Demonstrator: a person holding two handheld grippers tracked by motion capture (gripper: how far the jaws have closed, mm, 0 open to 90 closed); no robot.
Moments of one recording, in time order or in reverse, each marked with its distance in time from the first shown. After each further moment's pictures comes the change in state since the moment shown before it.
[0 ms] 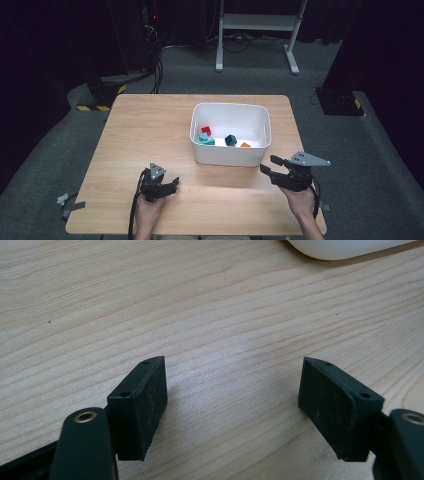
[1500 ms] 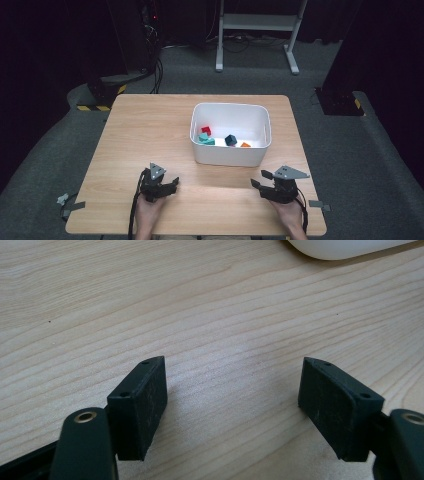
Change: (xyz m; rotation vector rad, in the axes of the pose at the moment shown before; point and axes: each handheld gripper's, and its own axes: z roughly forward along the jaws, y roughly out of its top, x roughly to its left) left arm 0.000 0.000 0.000 0.000 -0.001 -0.003; right arm 0.016 -0.051 0.034 0.116 -0.028 -0.021
